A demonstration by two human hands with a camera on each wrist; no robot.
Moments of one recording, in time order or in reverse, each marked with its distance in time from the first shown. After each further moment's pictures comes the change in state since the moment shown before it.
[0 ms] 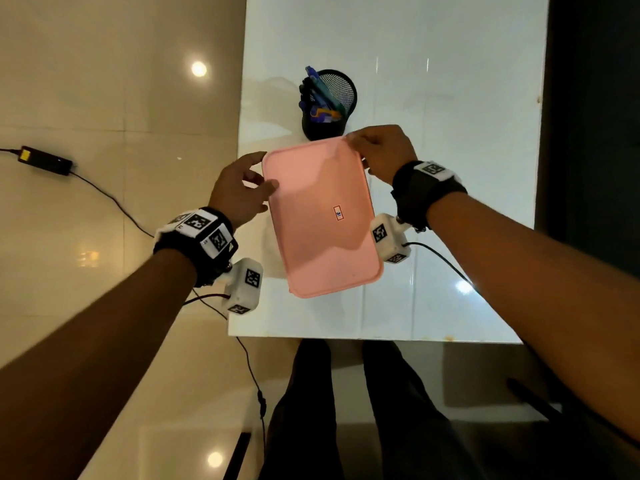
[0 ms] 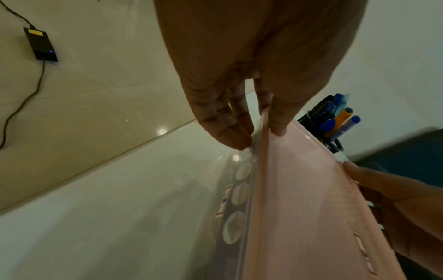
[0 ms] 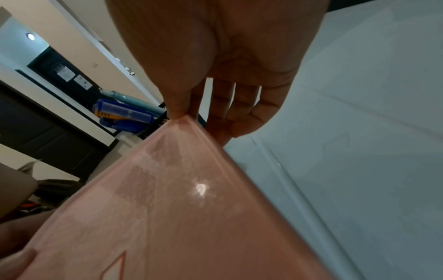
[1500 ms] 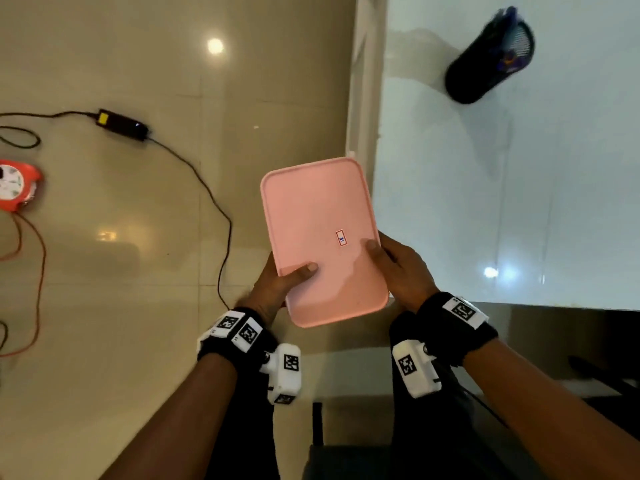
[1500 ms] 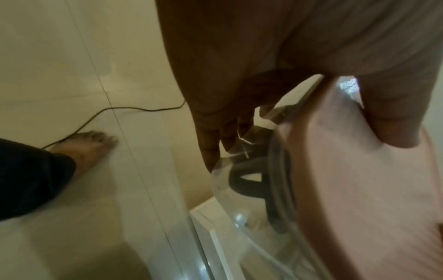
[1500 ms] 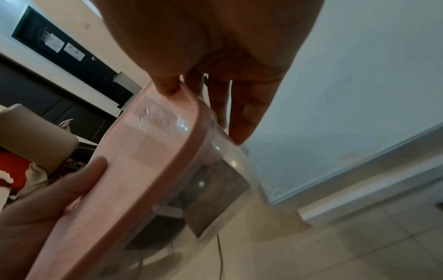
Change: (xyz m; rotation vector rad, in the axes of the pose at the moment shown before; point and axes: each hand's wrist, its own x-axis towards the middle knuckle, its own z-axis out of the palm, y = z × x) left_hand -0.132 -0.212 -0.180 -0.505 -0.213 -0.286; right_hand -0.215 -0.071 0.268 0.012 -0.199 0.241
